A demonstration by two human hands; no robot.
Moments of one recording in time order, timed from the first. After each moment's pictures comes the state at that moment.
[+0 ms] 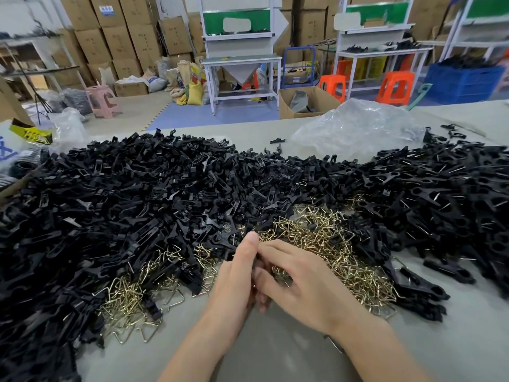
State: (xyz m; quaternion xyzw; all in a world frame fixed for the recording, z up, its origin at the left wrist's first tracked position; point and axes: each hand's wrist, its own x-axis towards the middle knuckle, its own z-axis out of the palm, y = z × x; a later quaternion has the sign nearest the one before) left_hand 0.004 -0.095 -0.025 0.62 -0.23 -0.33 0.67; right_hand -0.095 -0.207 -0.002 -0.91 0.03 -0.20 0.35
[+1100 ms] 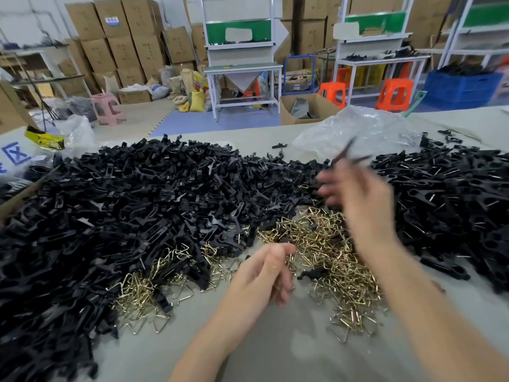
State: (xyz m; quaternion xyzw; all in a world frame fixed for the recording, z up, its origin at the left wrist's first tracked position) left_hand -0.013 -0.088 -0.014 0.59 -0.39 -0.32 0.64; right_hand -0.088 -0.276 0.051 -0.65 0.18 -0.45 0.59
